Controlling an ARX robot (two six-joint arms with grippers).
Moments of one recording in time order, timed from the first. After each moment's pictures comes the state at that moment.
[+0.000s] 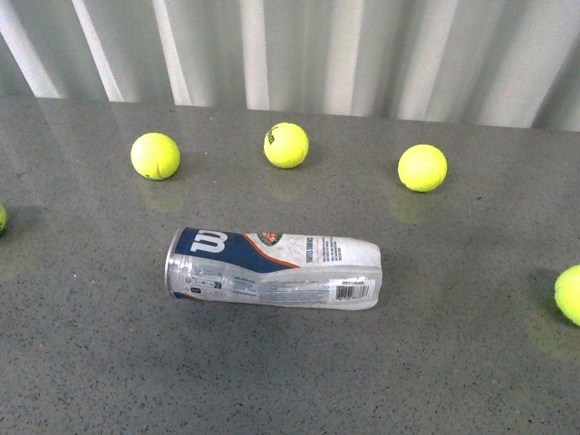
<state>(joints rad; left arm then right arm) 0.00 0.00 0.02 0.00 0.00 0.00 0.07 1.31 0.31 0.80 0.36 -0.43</state>
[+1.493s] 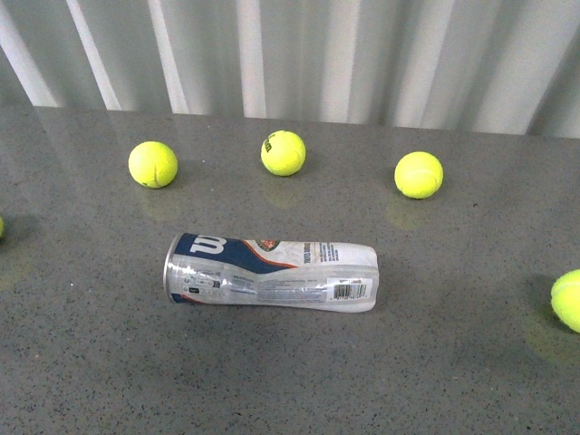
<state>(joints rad) 0.00 0.00 0.02 0.00 0.00 0.00 0.00 0.00 0.01 0.00 0.00 -0.01</state>
